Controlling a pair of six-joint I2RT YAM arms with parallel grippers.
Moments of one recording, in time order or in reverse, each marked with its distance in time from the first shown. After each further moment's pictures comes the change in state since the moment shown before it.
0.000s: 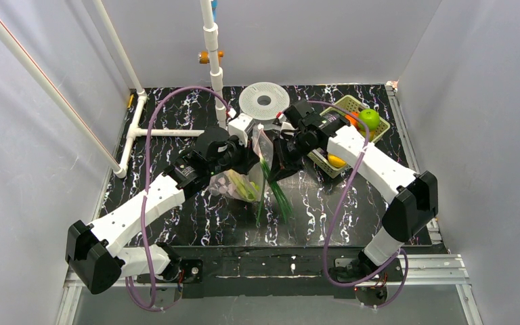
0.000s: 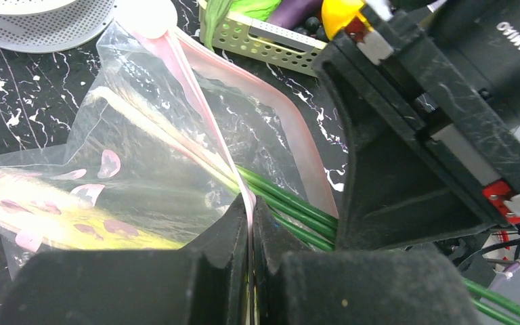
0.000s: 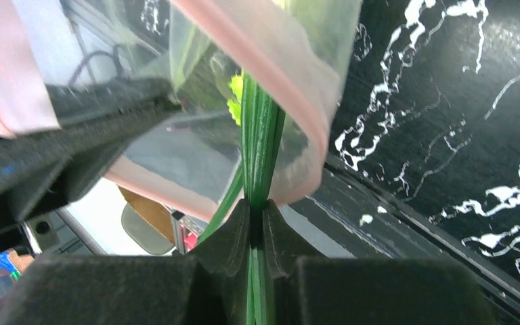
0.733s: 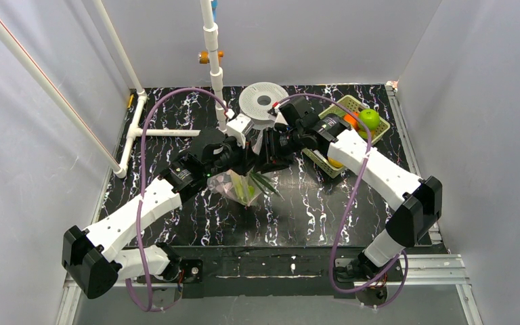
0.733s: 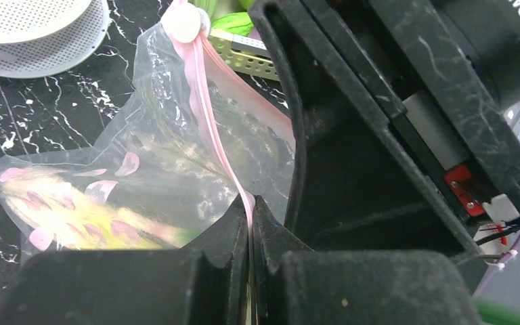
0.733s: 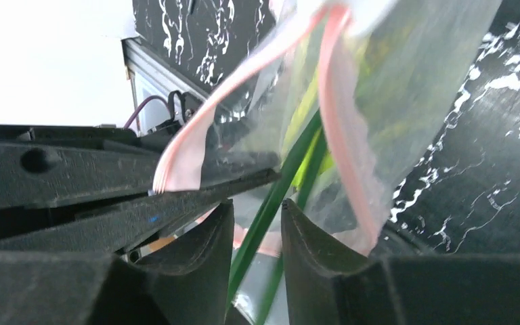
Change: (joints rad) left arm -0.001 -0.042 -0.024 0.041 0.047 0.021; right arm 0.059 -0.047 0.011 0.140 0.056 0.130
